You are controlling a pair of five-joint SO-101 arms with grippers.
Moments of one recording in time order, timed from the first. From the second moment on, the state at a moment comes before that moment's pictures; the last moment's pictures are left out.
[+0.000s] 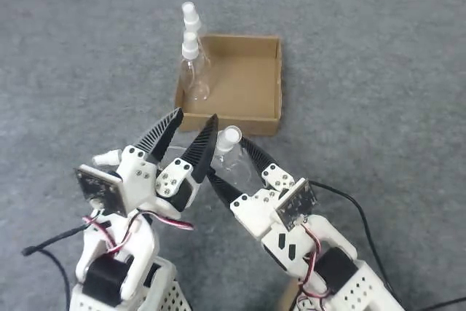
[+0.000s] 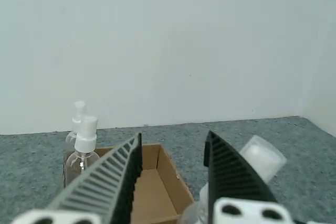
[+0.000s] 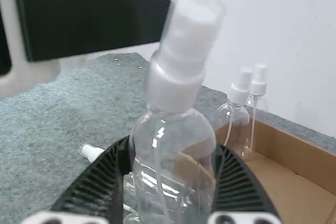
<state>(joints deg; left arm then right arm) 16.0 -103.5 76.1 42.7 13.5 -47.2 -102.9 95.2 19.7 2.2</state>
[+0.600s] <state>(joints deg) 7.9 -103.5 76.0 42.4 16.2 -46.9 -102.9 95.2 19.7 2.2</state>
